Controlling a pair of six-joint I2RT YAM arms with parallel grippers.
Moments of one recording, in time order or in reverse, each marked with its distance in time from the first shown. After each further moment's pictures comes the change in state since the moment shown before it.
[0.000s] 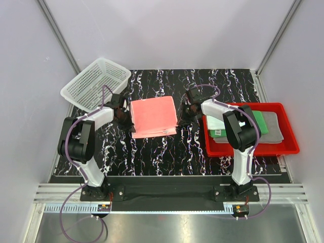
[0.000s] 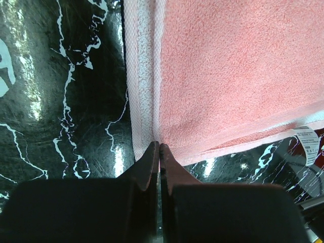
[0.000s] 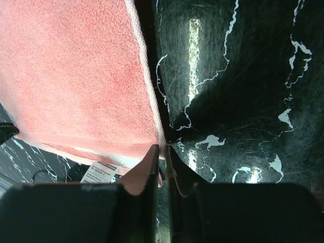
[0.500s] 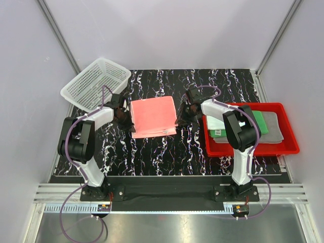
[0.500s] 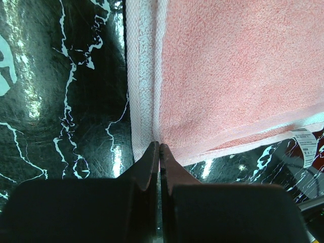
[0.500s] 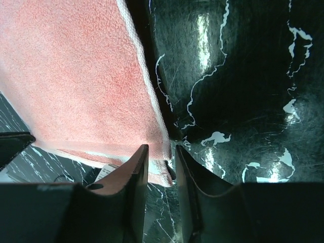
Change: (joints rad) left arm 0.000 0.000 0.000 0.000 -0.003 -0.011; right arm 0.002 0.000 0.002 -0.001 0.002 0.099
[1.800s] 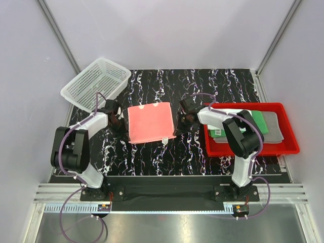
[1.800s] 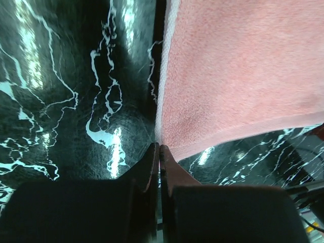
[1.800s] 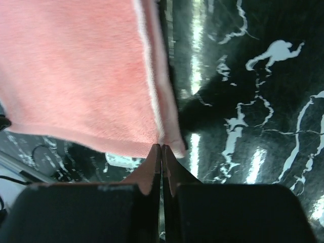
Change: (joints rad) left arm 0.043 -0.150 -0.093 -0.150 -0.002 0.021; right arm 0.111 -0.117 -0.133 0.001 0.004 0.007
